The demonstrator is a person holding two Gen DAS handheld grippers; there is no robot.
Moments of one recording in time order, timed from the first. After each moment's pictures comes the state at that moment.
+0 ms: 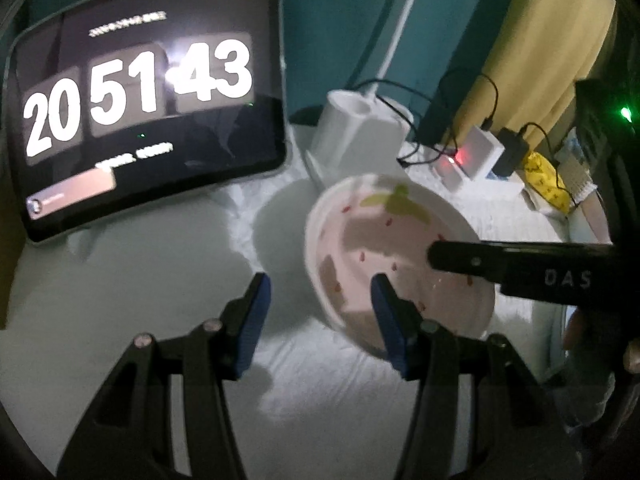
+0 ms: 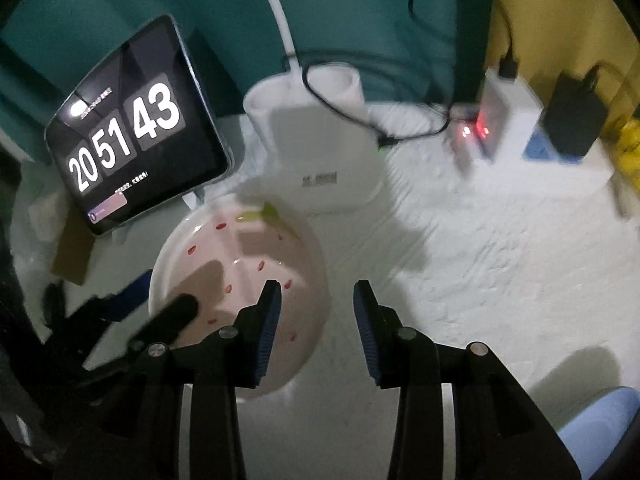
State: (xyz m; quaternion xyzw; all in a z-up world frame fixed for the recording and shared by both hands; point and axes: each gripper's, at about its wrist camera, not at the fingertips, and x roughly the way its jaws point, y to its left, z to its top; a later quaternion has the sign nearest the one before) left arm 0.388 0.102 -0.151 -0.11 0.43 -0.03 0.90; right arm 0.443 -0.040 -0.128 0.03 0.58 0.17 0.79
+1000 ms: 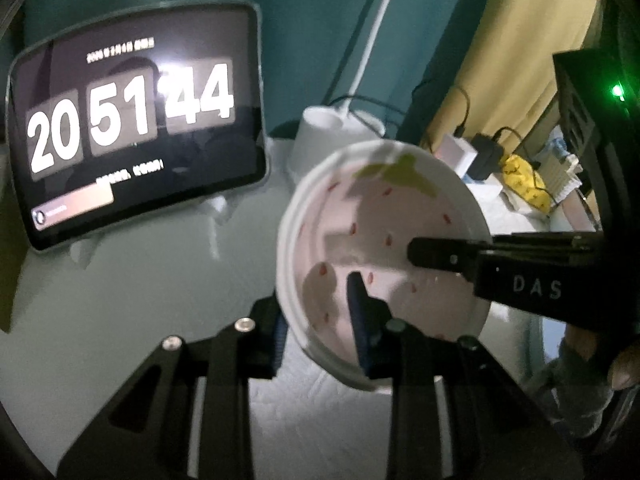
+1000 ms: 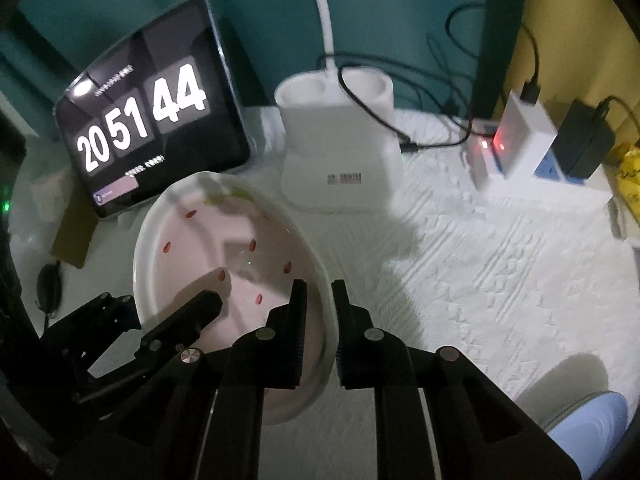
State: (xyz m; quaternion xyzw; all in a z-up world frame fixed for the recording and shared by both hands) left arm 0.369 0.093 -0.126 -0.11 0.41 -0.05 0.90; right arm 0.425 -0.021 -0.104 -0.01 0.56 0.18 0.81
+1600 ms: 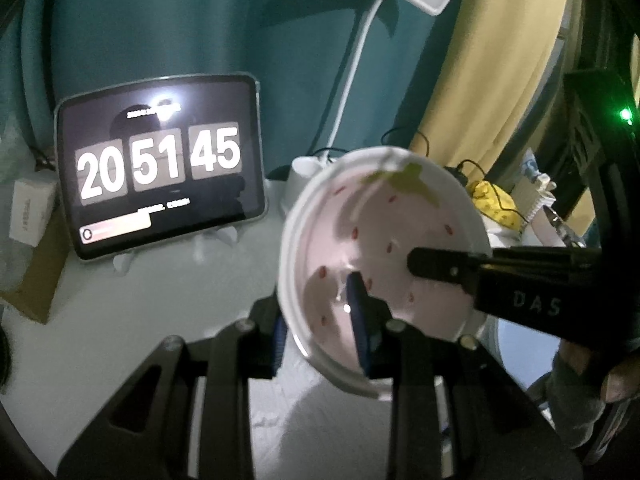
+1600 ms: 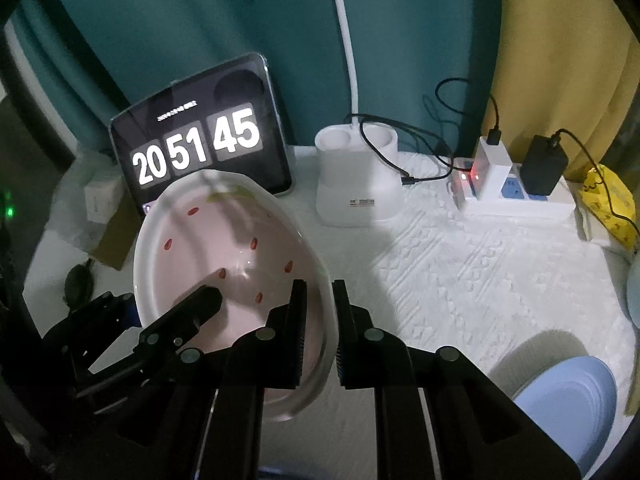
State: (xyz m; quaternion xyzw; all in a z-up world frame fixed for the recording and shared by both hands) left arm 0.317 0.093 -0.075 -0.11 0.36 -0.05 0.93; right arm 0.367 -0.023 -0.046 -0.01 0.51 0.19 0.84
